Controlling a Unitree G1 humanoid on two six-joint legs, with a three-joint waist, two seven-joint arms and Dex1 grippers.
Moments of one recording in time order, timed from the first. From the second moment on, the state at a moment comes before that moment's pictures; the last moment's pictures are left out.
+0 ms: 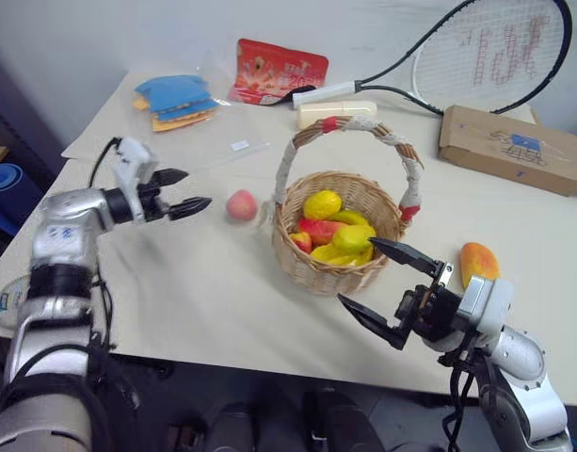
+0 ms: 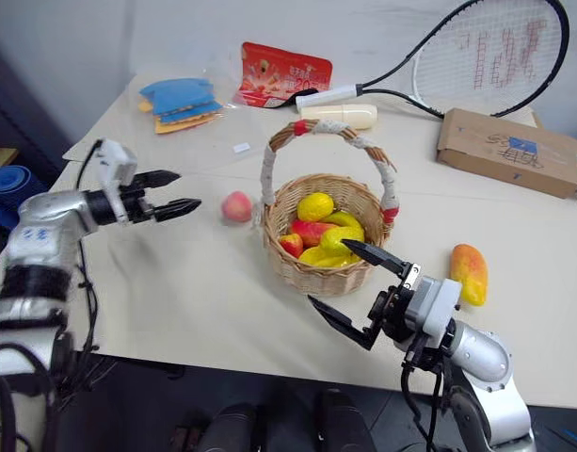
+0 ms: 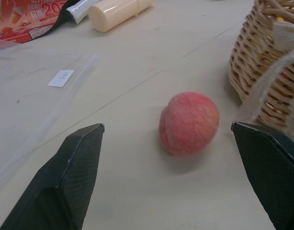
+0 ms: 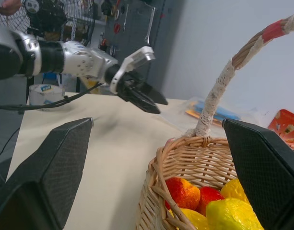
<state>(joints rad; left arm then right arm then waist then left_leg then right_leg) -0.97 0.65 0.06 0.85 -0.21 0.14 -1.03 0.11 -0.46 -0.05 -0.57 0.51 -0.09 0.84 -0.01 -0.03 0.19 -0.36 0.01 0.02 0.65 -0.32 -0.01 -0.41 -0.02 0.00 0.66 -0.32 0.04</state>
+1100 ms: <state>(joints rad) -1.16 0.56 -0.01 1.27 0.04 -0.10 -1.04 0.25 -0.45 -0.05 -0.66 0.43 -0.11 0.72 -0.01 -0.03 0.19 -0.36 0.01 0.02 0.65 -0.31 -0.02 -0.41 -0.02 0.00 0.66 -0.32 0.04</state>
